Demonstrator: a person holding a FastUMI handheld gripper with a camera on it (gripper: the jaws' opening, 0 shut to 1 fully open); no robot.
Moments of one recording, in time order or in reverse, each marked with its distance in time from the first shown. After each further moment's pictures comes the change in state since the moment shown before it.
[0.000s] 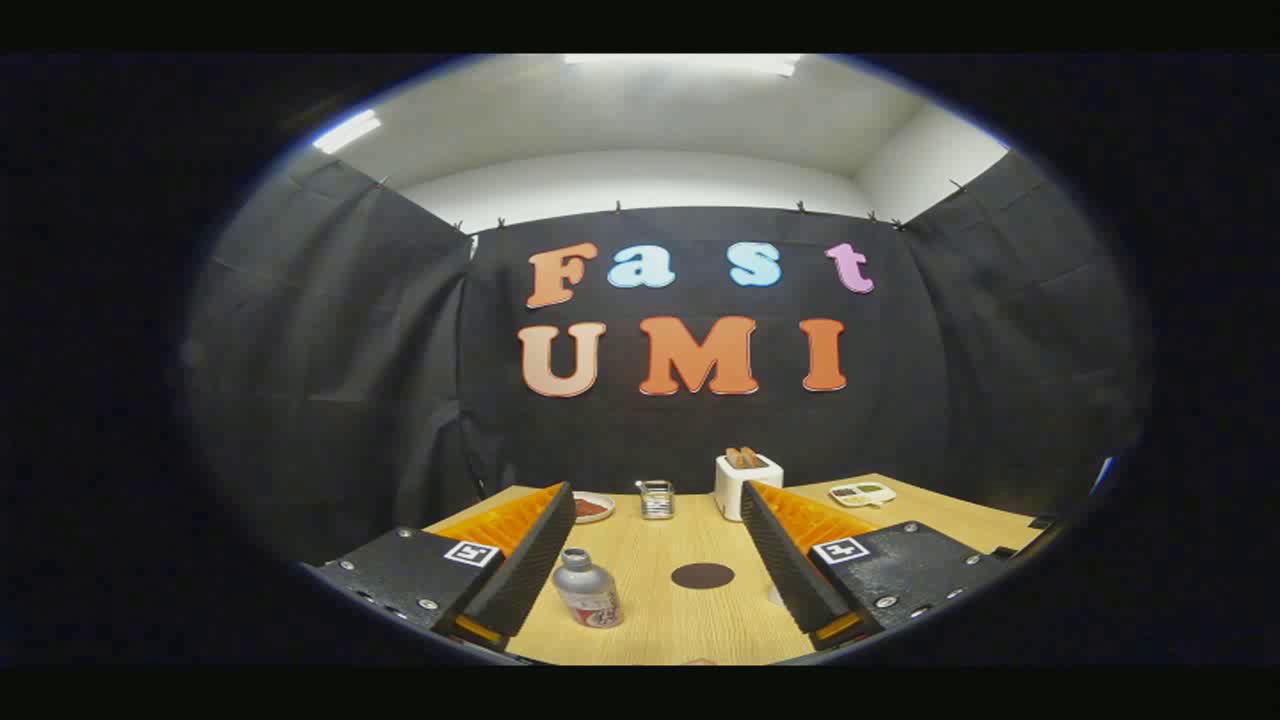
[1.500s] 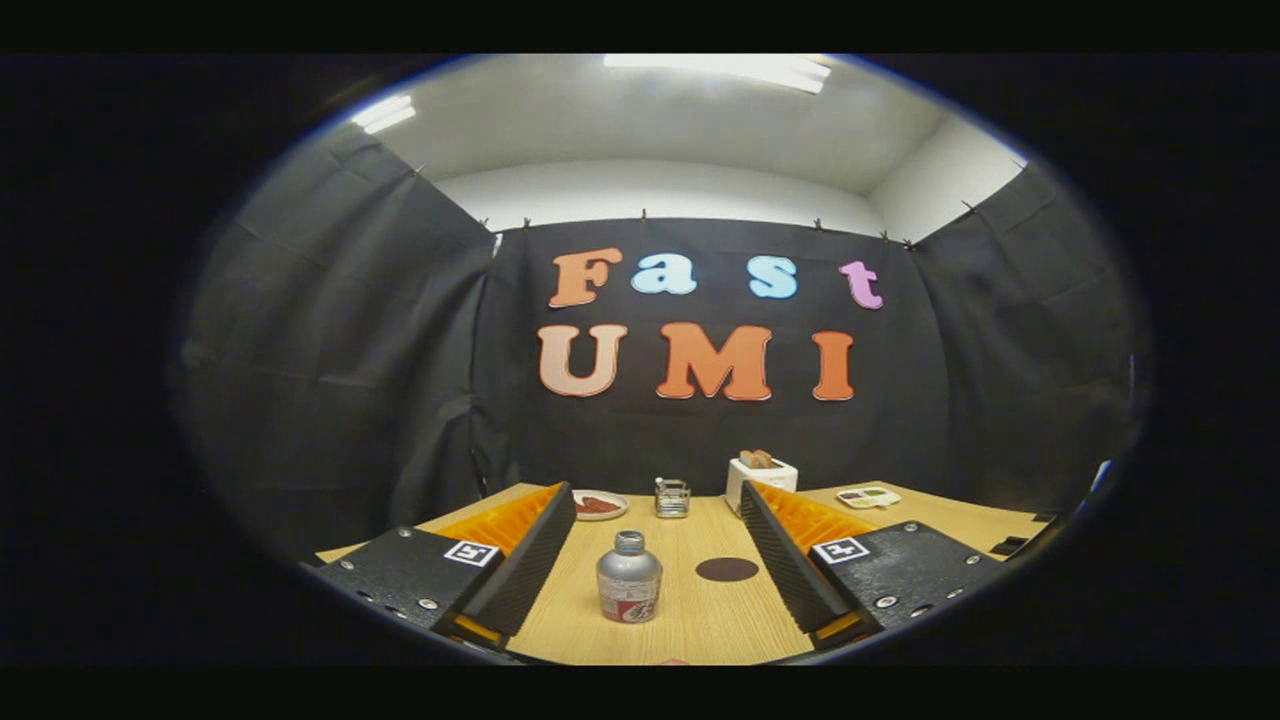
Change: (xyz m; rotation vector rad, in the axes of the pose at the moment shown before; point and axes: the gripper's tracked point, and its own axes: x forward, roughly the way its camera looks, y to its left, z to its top) arm -0.014 0.054 -0.028 -0.057 -0.061 -0.017
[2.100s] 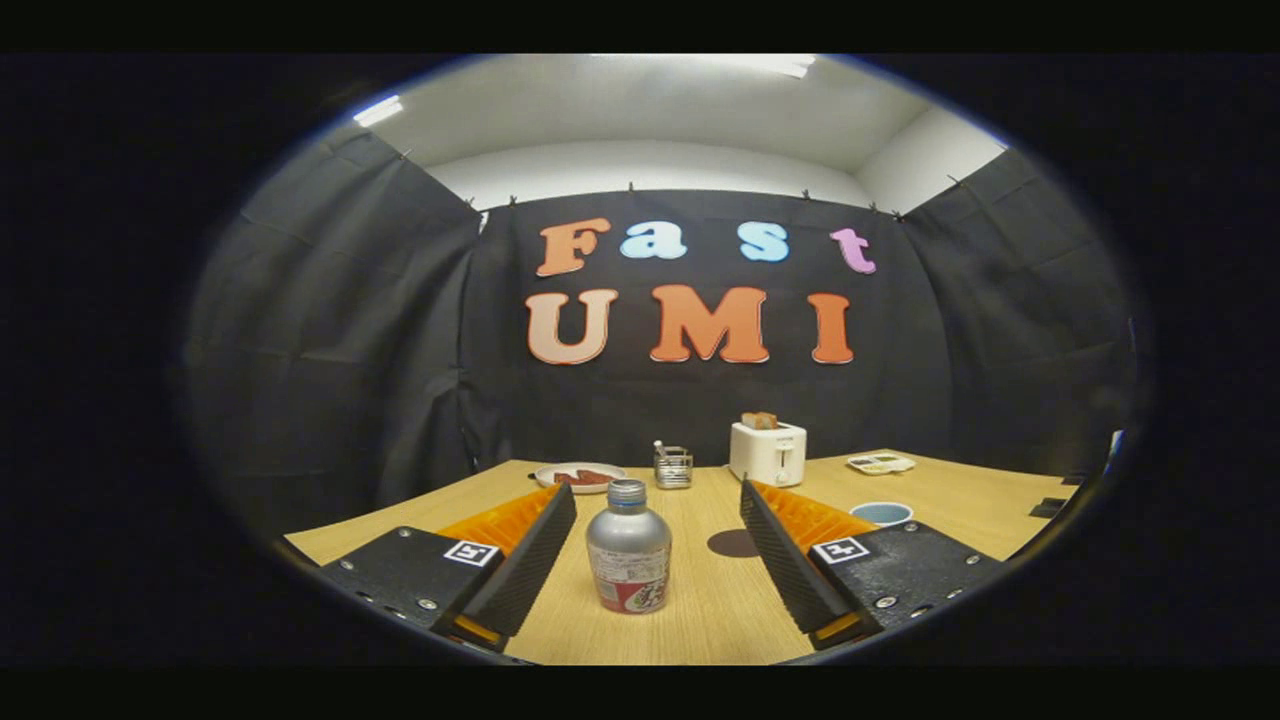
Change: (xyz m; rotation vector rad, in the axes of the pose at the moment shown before) arm 0.030 0.007 -0.095 0.043 0.091 -0.010
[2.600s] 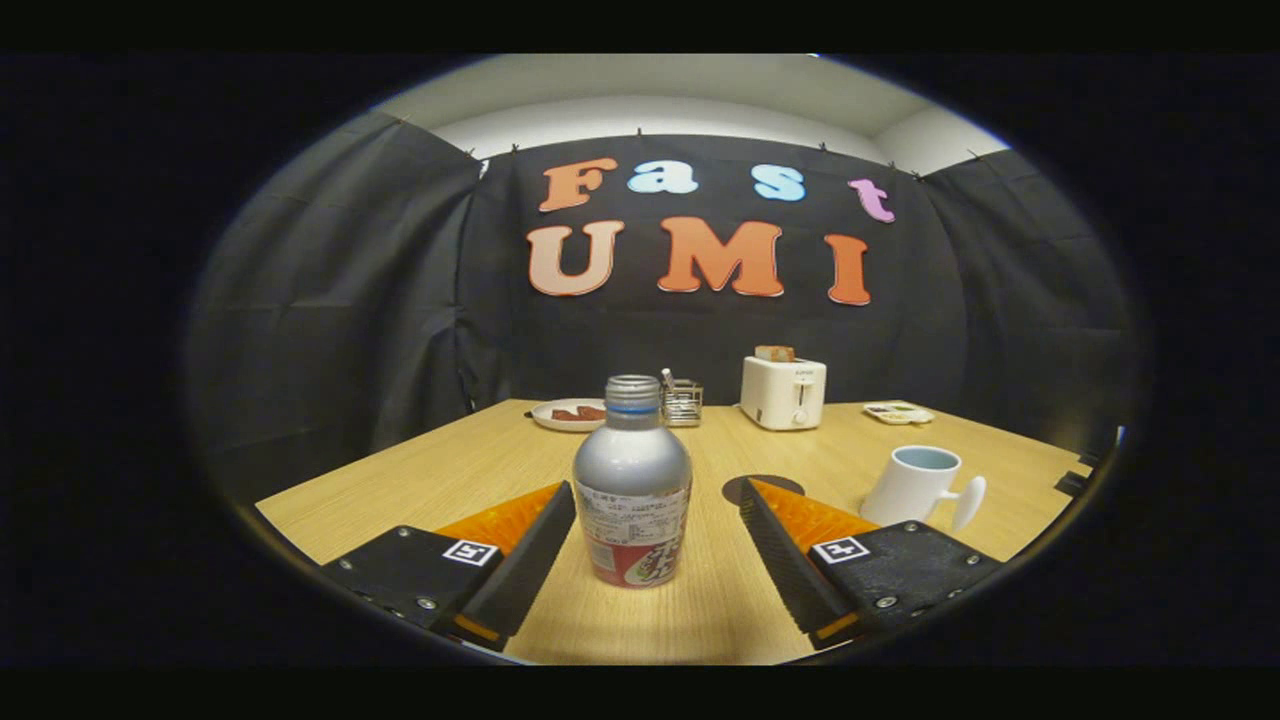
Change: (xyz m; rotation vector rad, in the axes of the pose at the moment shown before) arm 0.026 0.008 -0.085 -0.015 0.209 0.018
